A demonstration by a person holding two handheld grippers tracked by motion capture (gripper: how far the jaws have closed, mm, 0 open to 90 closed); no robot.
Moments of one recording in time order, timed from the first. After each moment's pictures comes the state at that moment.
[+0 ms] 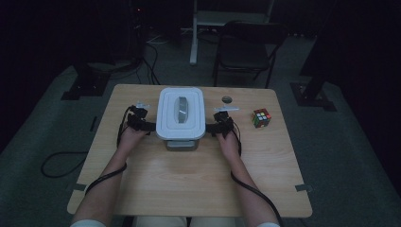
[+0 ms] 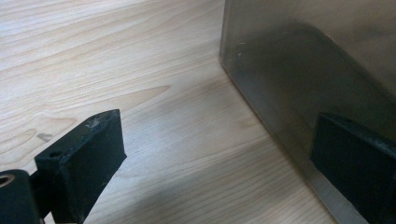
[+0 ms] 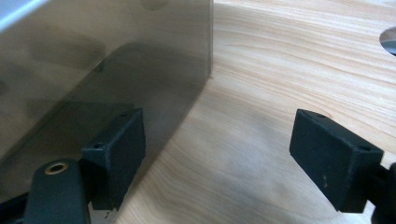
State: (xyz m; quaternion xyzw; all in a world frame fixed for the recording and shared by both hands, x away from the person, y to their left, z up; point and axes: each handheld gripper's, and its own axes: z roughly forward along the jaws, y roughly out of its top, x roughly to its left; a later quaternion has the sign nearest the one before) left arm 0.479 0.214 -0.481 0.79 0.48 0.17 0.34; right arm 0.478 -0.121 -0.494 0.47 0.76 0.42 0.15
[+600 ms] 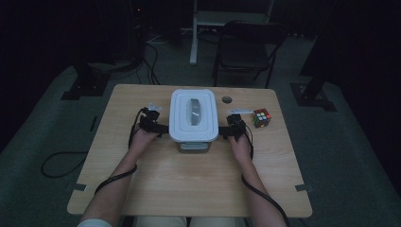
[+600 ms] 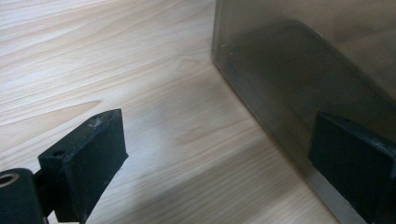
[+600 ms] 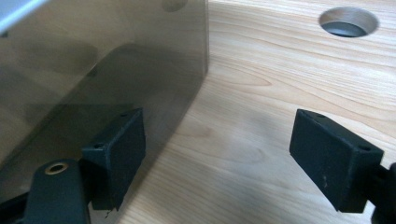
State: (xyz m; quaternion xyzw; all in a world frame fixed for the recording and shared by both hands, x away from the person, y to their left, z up) left arm 0.475 0.173 -0.486 0.80 0.46 0.15 0.36; right arm 0.466 -0.165 -0.494 0.49 0.75 0.41 0.16
